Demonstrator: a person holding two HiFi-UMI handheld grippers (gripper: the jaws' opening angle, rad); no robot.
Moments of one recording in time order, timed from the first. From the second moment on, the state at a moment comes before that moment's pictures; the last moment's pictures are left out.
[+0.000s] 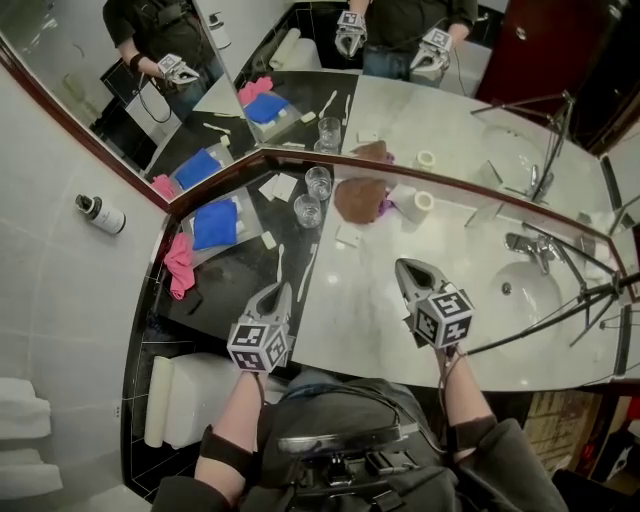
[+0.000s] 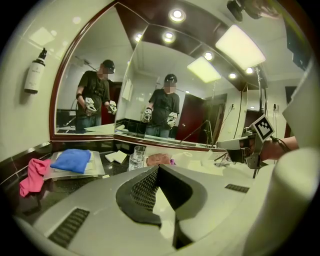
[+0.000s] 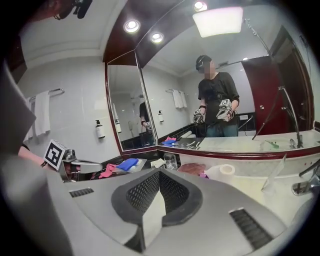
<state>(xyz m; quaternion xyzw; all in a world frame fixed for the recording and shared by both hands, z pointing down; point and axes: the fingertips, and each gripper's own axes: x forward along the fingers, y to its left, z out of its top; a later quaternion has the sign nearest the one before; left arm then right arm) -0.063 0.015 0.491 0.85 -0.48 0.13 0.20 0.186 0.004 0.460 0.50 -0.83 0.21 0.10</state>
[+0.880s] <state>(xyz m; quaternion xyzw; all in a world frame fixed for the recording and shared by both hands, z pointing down) -0.066 0.026 0.479 0.83 -0.51 0.13 0.19 0.166 0.013 0.469 0.46 -0.86 0.21 0.10</state>
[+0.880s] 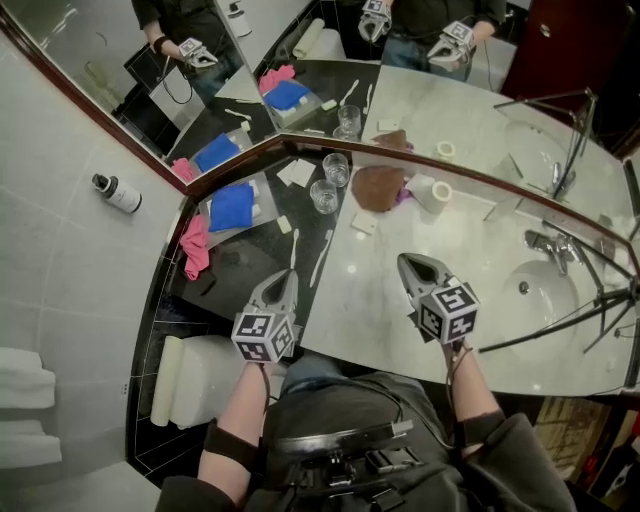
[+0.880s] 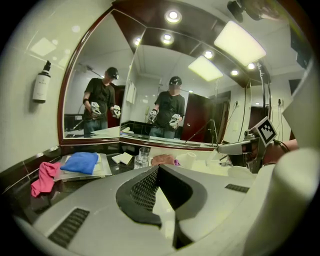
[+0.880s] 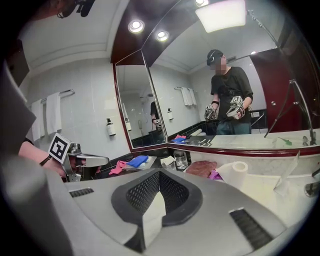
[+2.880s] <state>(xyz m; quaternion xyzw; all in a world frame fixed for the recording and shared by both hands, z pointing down) -0.121 -0.089 0.716 0.74 -0.38 0.45 0.32 0.104 0.042 0.568 0.60 -0.72 0.33 0.13</state>
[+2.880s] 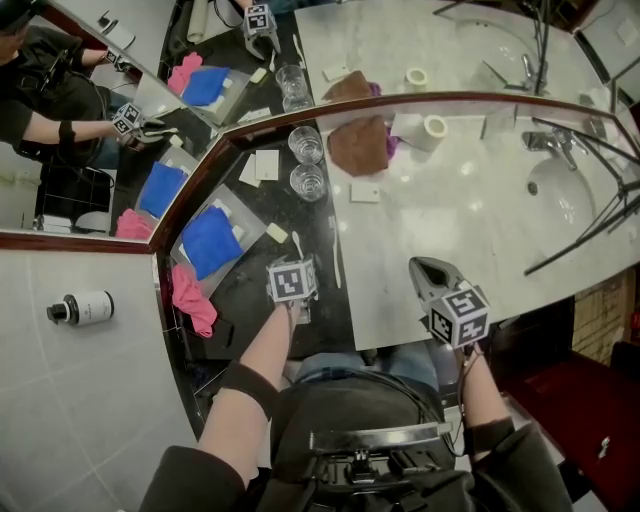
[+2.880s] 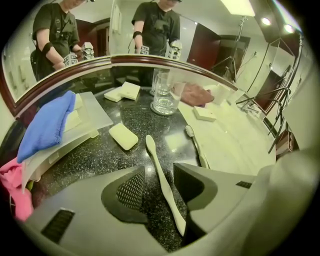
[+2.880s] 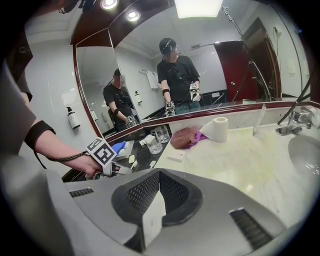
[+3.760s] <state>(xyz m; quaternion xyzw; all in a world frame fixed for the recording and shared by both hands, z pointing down) -0.121 -0.094 0.703 0.75 -0.40 0.44 0.28 0.107 0.049 0.582 0.59 -0.72 0.35 0.13</state>
